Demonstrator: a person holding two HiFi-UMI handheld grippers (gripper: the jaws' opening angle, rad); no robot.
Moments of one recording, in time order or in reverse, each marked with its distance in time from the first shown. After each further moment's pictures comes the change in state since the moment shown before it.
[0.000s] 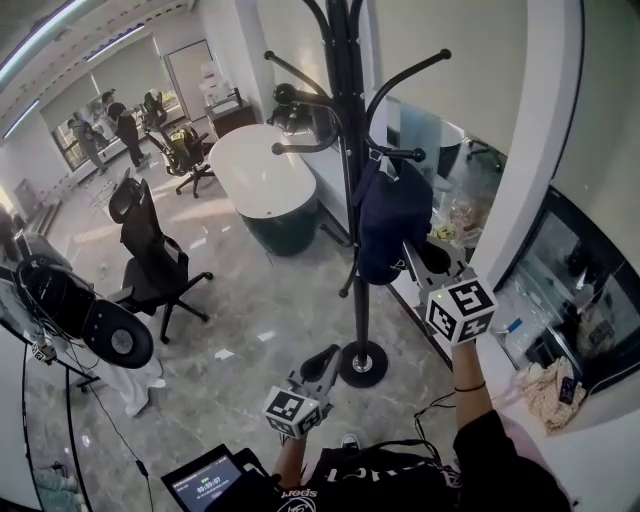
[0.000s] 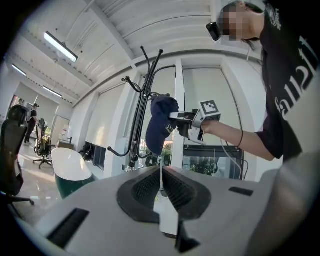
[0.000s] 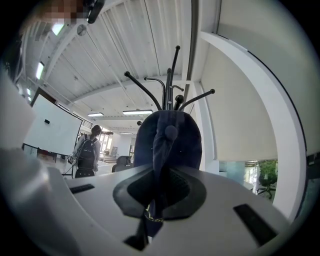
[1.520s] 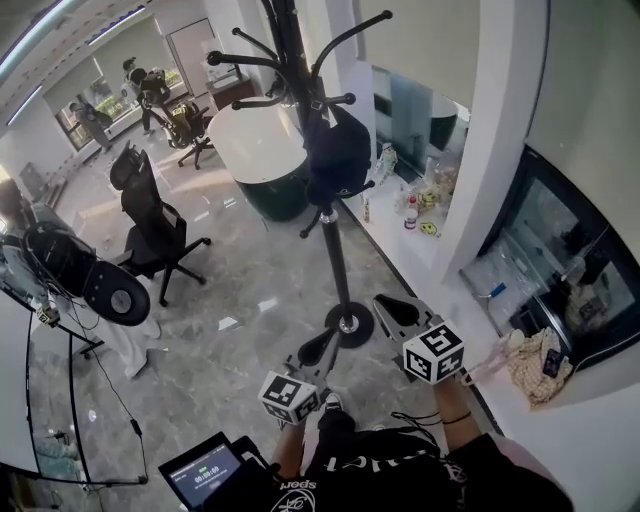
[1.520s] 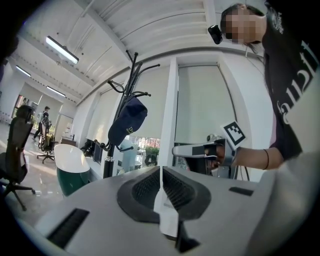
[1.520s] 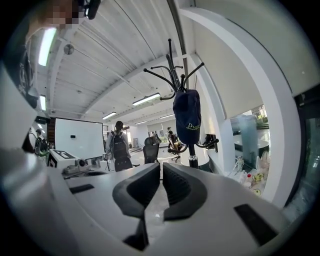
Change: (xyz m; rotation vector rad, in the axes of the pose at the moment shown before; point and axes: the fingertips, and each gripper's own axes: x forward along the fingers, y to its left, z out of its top) left arm -0.018 -0.154 -0.022 -0.024 -0.006 0.034; right arm -0.197 0.082 -0.127 0.227 0.241 0.231
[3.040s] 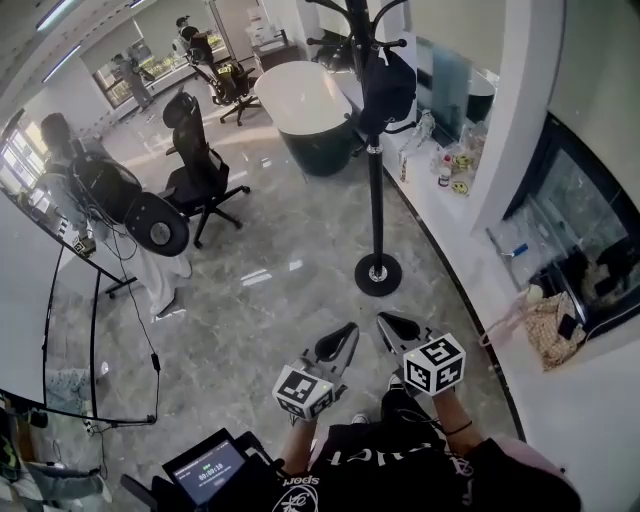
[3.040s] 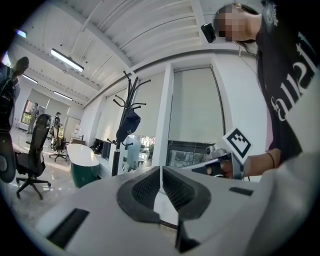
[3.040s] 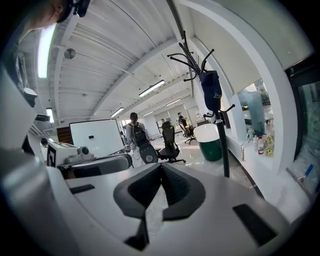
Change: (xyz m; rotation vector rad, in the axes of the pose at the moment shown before) left arm -0.206 -0.132 -0.030 0.002 0.028 0.072; right arm -0.118 0.227 -0.111 0.140 0.152 0.117
